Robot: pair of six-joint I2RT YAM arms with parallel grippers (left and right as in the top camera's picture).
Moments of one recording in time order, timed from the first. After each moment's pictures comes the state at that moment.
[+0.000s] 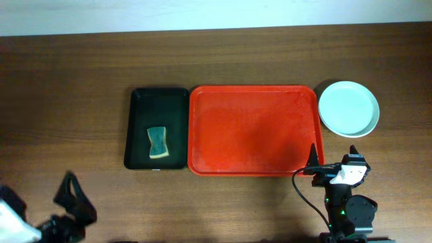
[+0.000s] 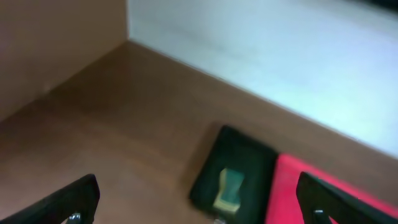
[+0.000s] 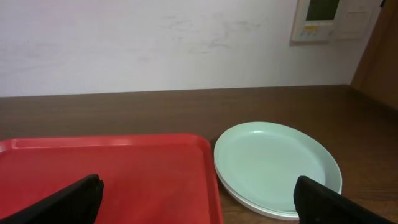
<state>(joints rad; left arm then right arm) -0.01 0.61 1.54 -1.34 -0.30 -0.39 -0.03 0.01 0.01 -0.07 0.05 0.02</state>
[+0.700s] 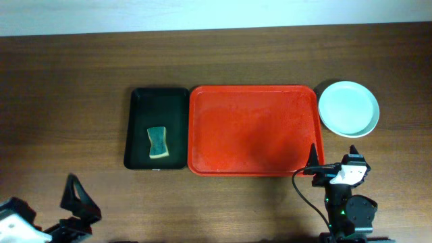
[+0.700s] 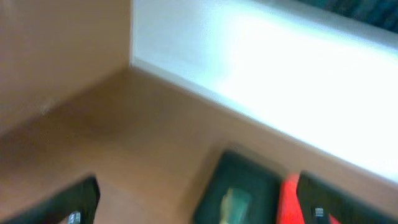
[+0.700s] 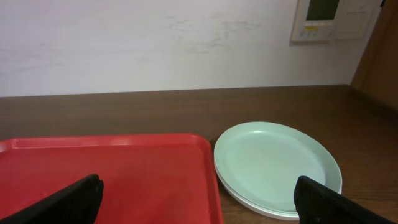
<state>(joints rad) -0.01 0.40 1.24 -1.04 -0.33 -0.36 -0.03 0.01 0.01 -0.07 0.05 0.02</state>
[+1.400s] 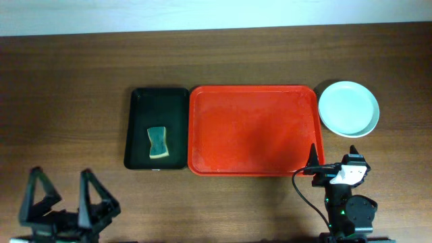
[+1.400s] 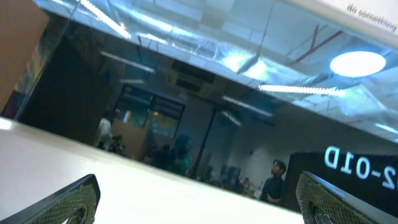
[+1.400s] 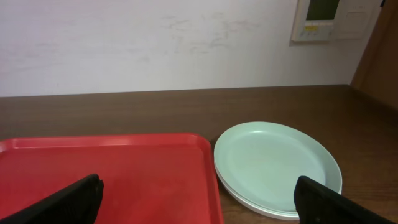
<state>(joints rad) -0.01 0.01 0.54 0.09 -0.09 -0.36 -0.03 0.01 0.01 -0.07 0.05 0.02</state>
